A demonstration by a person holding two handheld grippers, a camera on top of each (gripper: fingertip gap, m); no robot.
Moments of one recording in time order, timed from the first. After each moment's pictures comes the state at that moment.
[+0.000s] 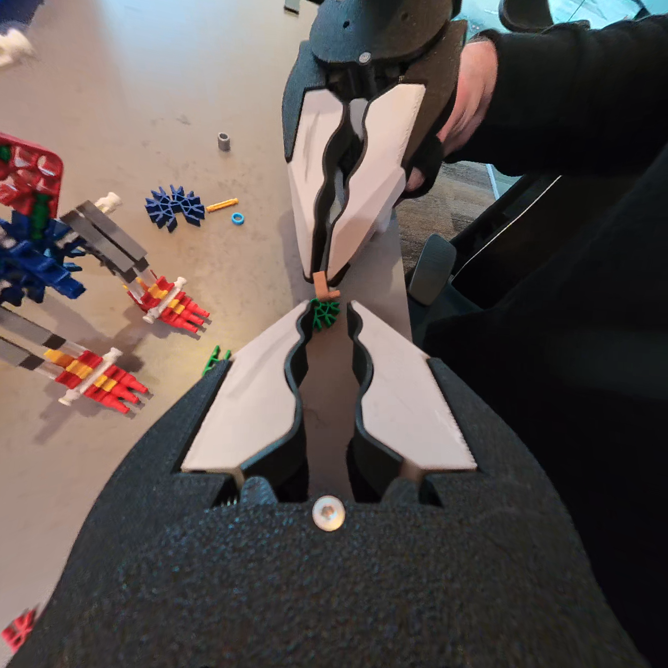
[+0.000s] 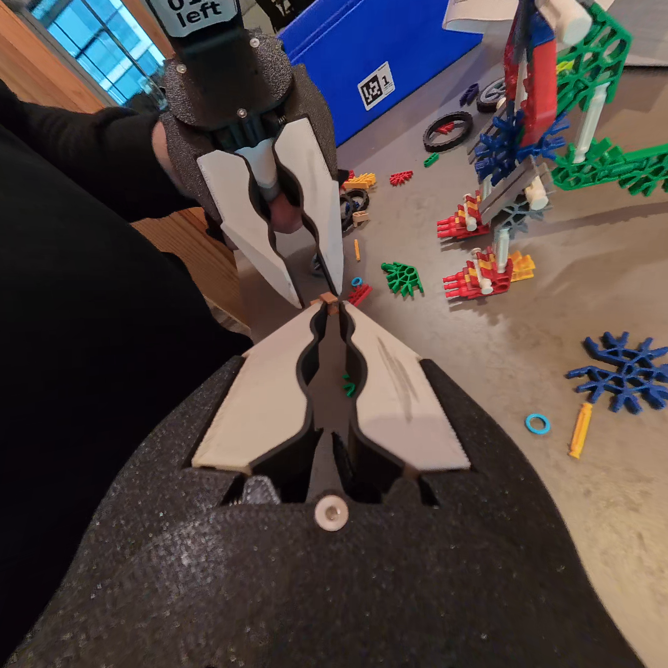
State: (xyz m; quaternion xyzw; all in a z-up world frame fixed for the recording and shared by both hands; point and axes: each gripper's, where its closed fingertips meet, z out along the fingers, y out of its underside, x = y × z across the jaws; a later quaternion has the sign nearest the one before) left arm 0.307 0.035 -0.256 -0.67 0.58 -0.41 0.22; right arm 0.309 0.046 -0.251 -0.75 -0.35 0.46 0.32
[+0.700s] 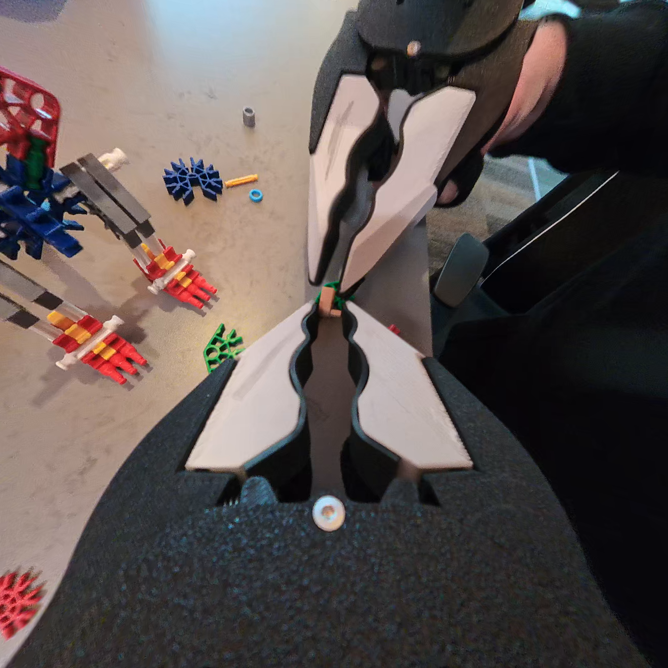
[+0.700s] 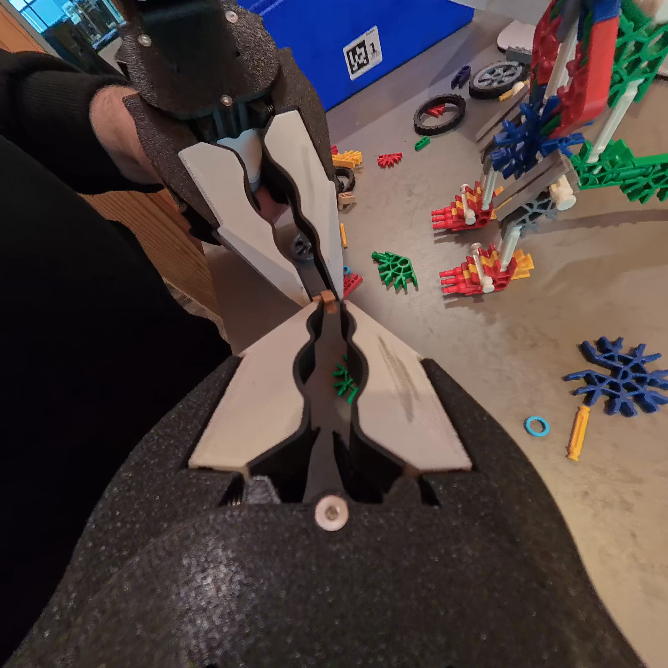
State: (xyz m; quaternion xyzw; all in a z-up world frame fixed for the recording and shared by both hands) left arm 0.303 0.036 -0.272 -0.70 0.56 -0.37 0.25; right arm 0.302 0.045 -0.267 -0.76 -0.38 0.40 0.33
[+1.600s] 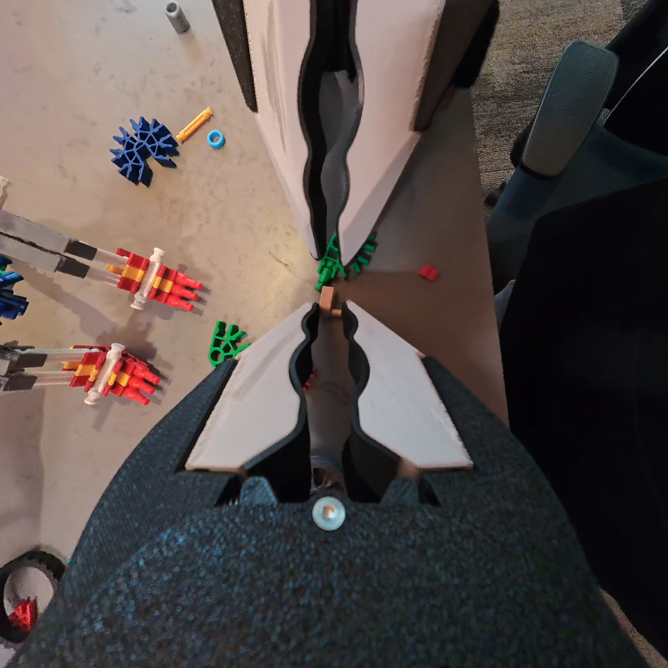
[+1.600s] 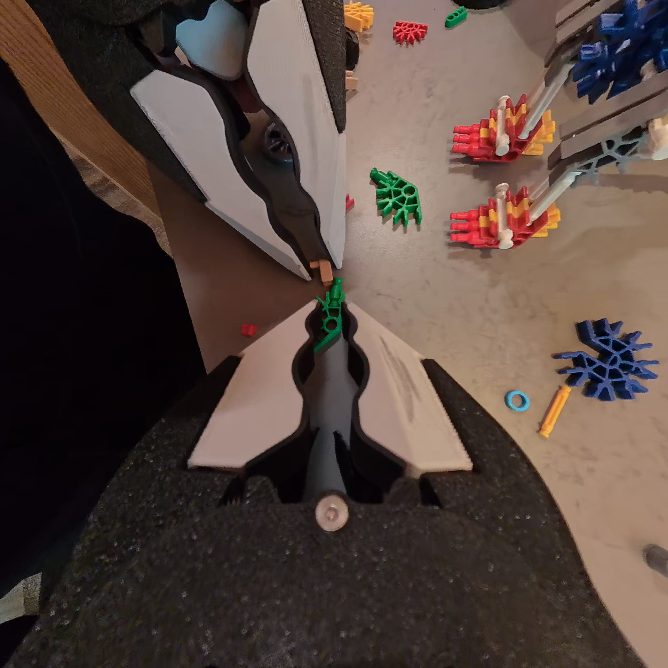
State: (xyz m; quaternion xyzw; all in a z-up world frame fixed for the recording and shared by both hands) left arm 0.298 0.034 -0.315 -0.64 0.70 -0.20 0.24; right arm 0.315 0.035 -0.309 -0.77 -0.49 0.28 0.28
